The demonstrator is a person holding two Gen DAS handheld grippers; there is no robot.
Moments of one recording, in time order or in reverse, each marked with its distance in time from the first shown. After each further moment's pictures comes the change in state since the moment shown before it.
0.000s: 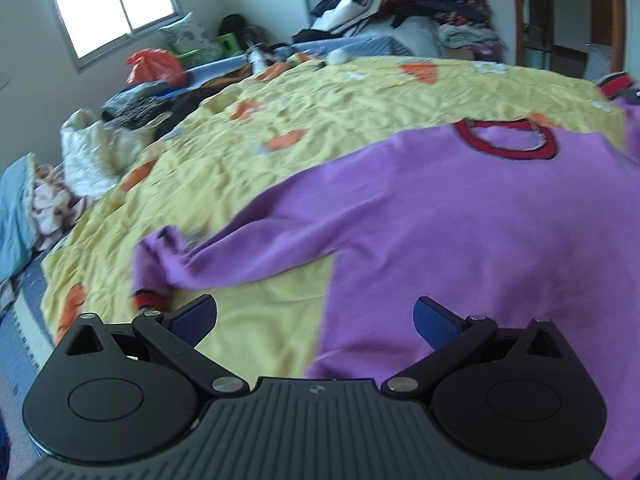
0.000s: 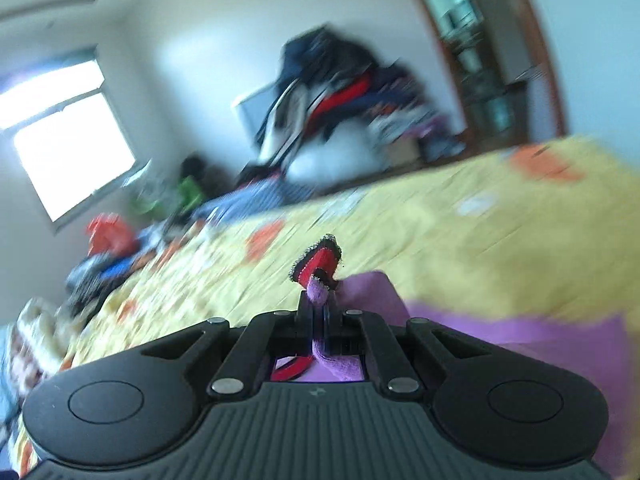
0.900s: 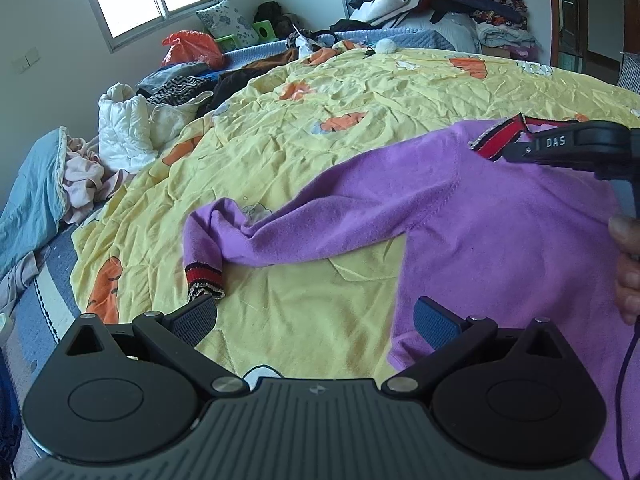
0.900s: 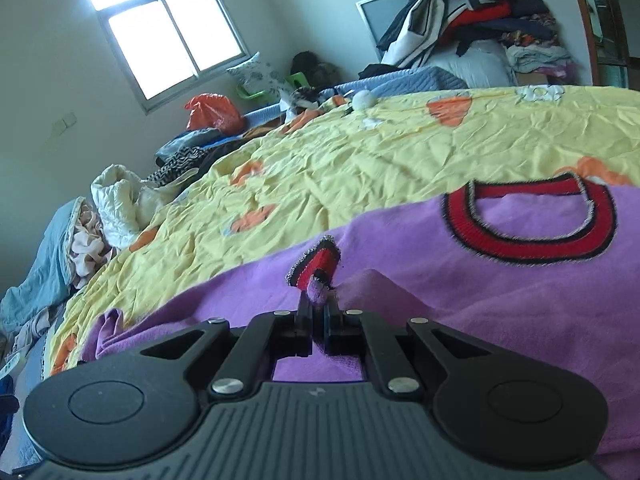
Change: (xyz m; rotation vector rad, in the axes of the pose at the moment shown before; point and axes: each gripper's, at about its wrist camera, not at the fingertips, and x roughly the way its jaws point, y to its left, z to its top) left arm 0.007 0.041 -0.013 -0.063 0.025 0.063; right arm 0.075 0.177 -0.137 -0.190 0.245 0.250
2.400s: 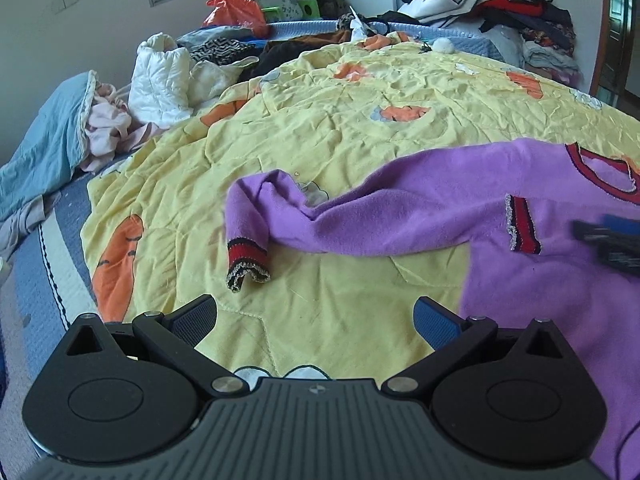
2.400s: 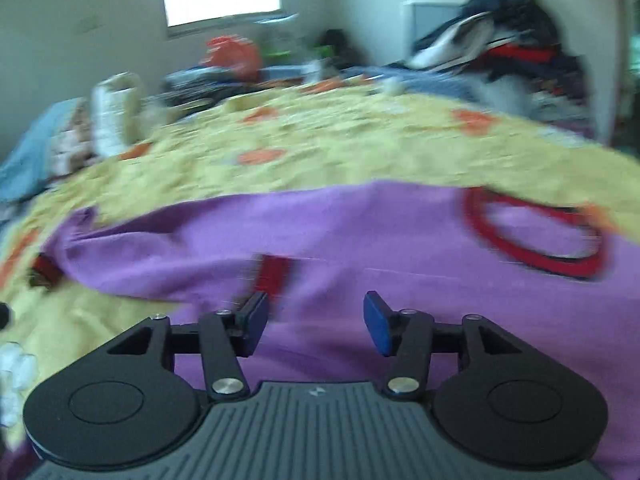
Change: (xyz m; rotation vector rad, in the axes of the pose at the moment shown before) left arm 0.028 0.052 -0.002 -0.161 0.056 0.019; right arm -0.012 0.019 -0.034 -0.292 0.049 -0.163
